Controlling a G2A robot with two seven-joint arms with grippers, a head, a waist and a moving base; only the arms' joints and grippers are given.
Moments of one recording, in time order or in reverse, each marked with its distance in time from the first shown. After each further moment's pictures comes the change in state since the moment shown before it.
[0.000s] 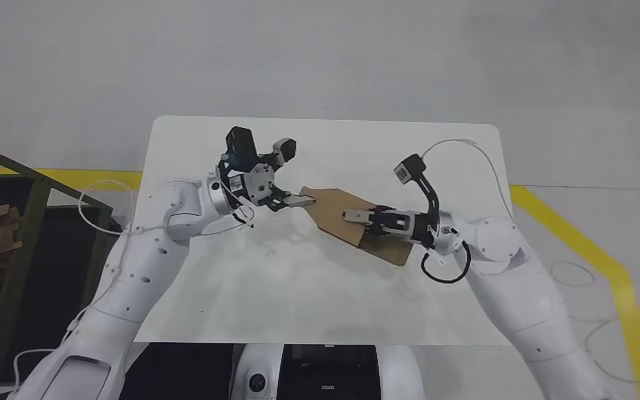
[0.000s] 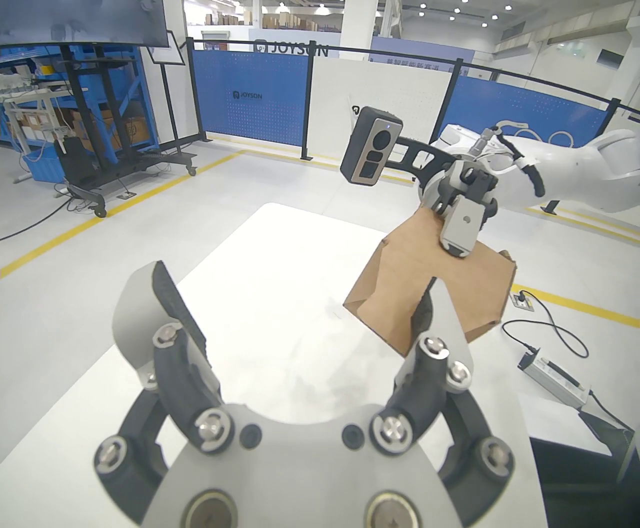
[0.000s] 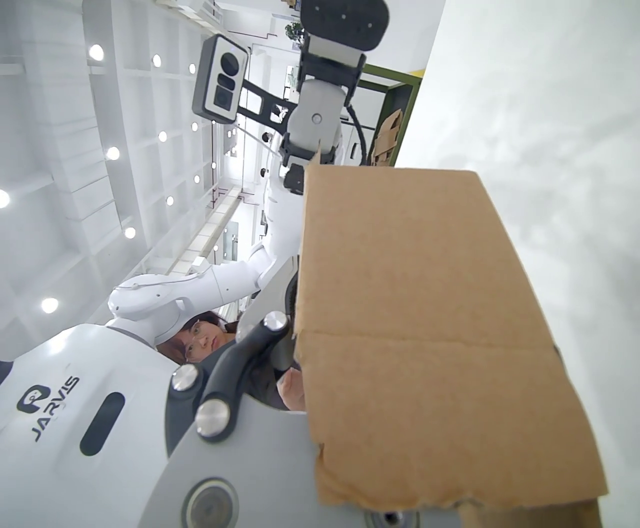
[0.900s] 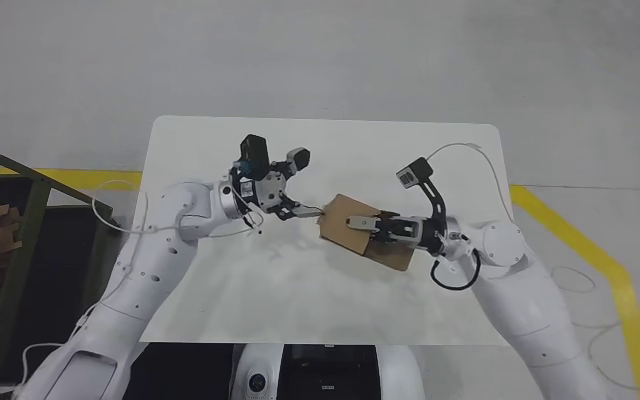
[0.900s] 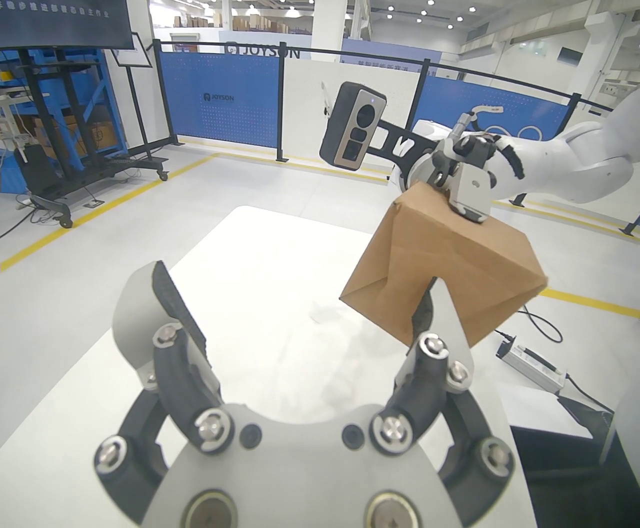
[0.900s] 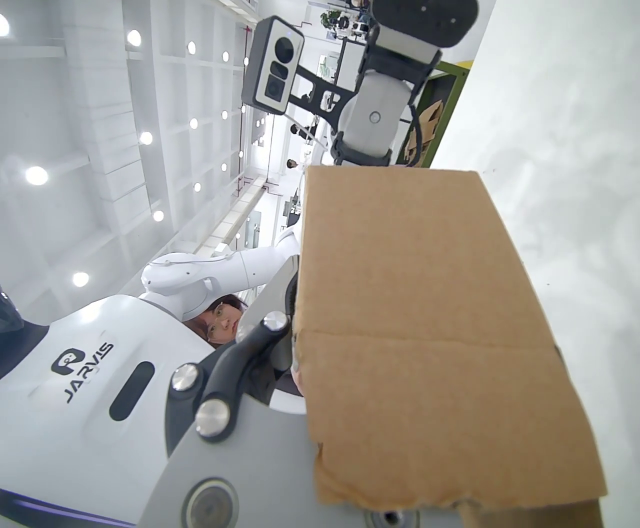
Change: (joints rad) left arm -0.032 -0.020 0.062 0.026 0.025 -0.061 0.028; right arm -0.026 0.004 0.019 -0.021 0.095 -0.043 0.070
